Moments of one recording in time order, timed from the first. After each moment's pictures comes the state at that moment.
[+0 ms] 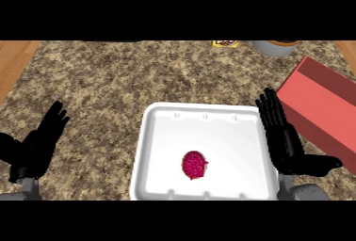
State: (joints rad) left arm -0.01 0.34 0.03 -1.47 0.23 0.06 0.10; right arm -0.08 -0.19 0.21 -1.53 -0.28 -0.18 -0.22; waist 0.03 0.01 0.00
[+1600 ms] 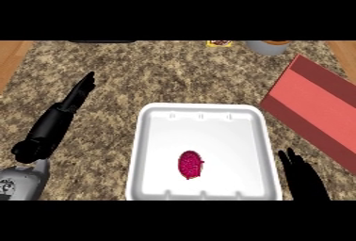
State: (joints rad) left arm -0.18 0.43 -0.14 -1.60 0.03 -0.06 -0.05; right arm 0.32 -0.50 0.58 -2.22 0.99 -0.10 0.79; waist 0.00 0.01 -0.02
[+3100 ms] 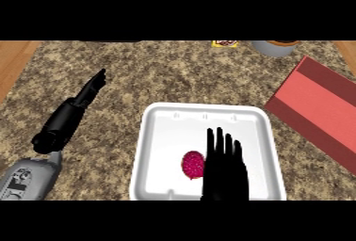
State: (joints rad) left arm -0.24 0.38 -0.15 -1.52 0.00 -0.08 -0.08; right arm -0.17 -0.03 0.76 -1.81 1.08 0.31 1.23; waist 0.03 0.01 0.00
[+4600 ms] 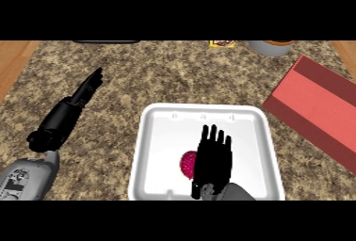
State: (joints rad) left arm -0.24 0.36 -0.12 -1.53 -0.01 -0.10 -0.06; right arm -0.31 -0.02 0.74 -1.47 0.93 0.18 1.25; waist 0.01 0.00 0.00
